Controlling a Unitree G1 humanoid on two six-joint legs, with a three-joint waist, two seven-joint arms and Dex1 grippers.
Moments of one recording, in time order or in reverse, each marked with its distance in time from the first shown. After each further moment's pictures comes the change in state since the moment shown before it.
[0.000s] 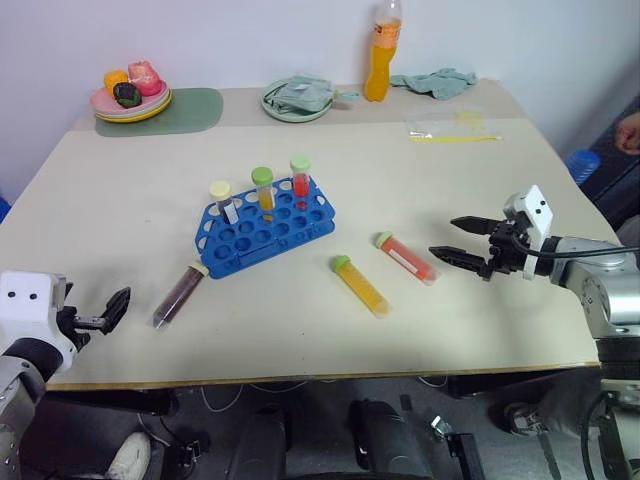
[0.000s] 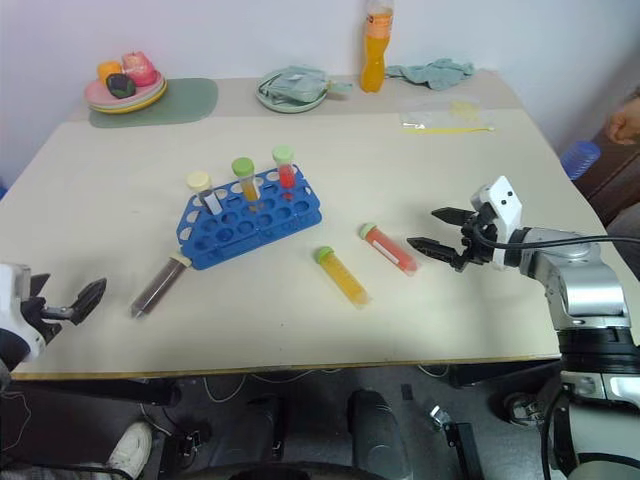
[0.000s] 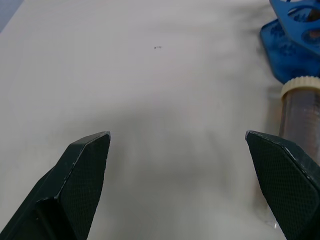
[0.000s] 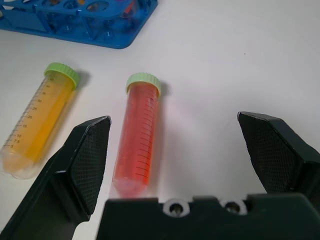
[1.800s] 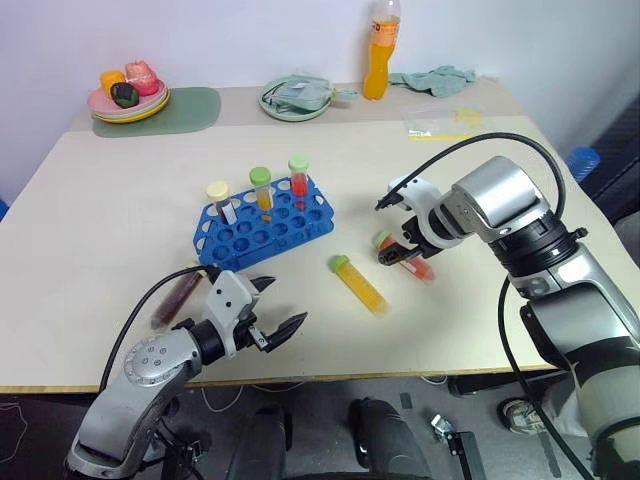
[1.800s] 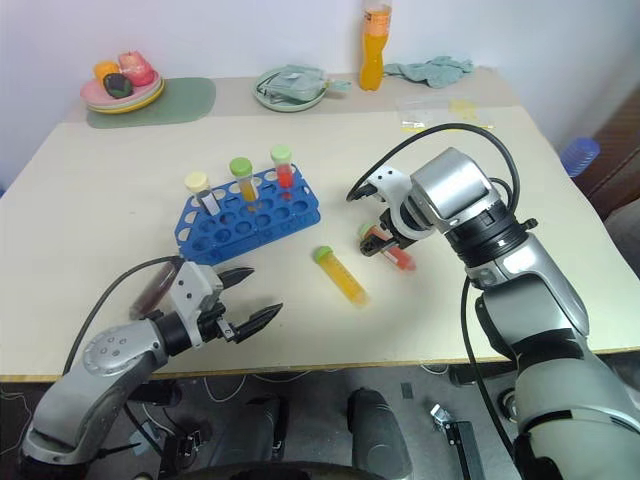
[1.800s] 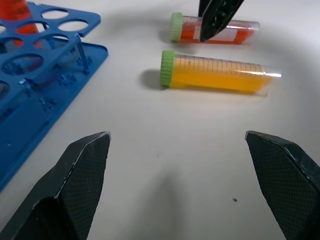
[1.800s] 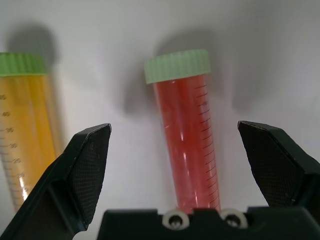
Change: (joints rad) left arm -0.180 -0.037 -0.746 -0.036 0.089 -0.269 -0.199; right arm -0.701 0.203 0.627 0.106 -0.033 1.087 -0.430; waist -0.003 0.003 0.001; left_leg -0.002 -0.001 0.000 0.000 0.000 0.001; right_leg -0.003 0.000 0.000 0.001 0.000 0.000
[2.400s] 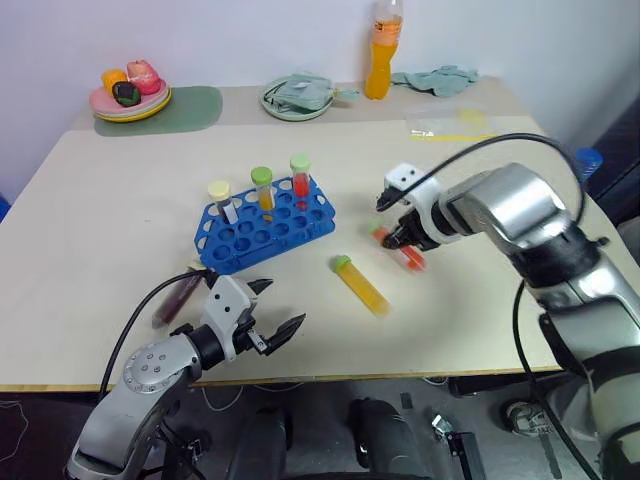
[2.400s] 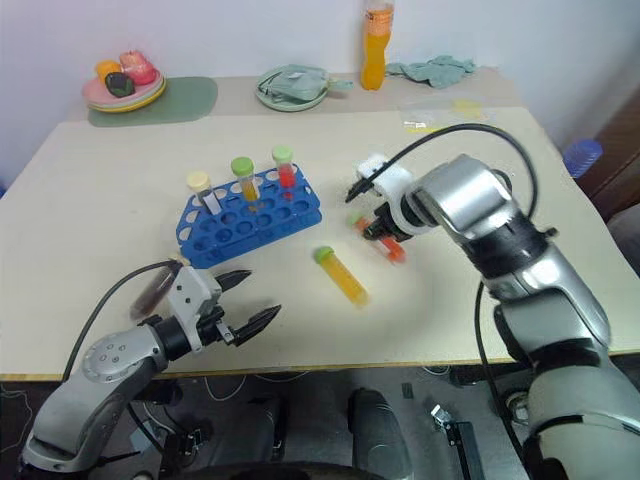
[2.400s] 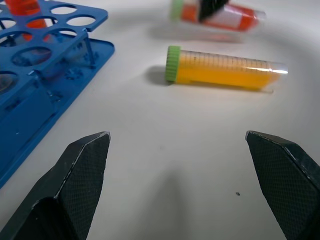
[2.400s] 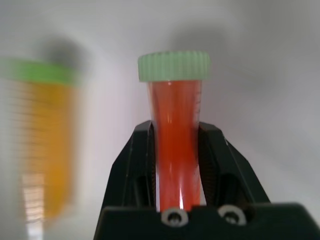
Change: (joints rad) left arm 0.034 -0.014 0.003 0.001 0.019 -0.025 0.021; right arm 0.115 -0.086 -0.094 -0.318 0.035 -0.265 0.115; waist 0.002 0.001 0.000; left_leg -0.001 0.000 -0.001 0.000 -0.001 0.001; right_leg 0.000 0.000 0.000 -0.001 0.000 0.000
